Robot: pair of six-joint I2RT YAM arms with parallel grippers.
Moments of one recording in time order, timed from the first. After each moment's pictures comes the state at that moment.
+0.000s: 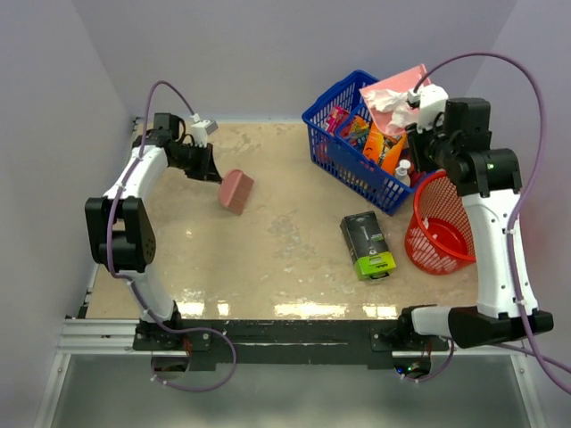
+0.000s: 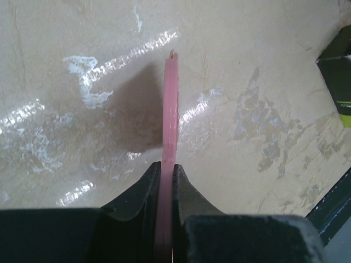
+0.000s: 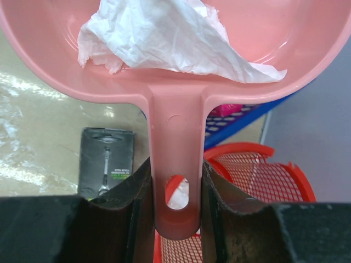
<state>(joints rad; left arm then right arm) 0.01 1.82 1.52 -0.77 0.64 0.20 0.14 1.31 1.77 -1.07 0.04 -0.28</state>
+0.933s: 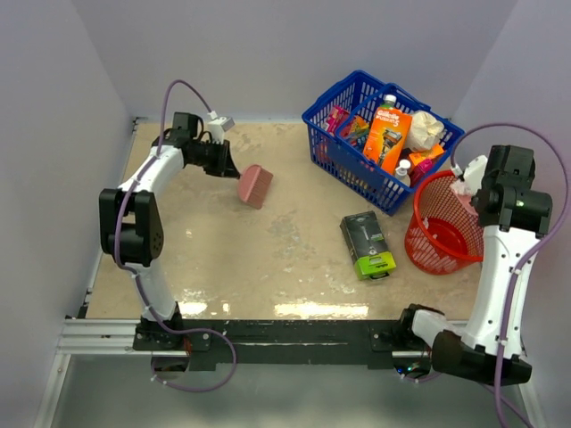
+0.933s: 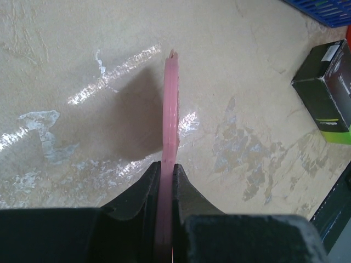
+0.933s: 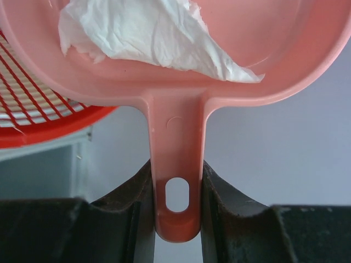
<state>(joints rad) -0.09 1.90 1.53 -0.59 0.69 0.10 -0.27 1.10 1.57 -1.38 0.57 -0.86</state>
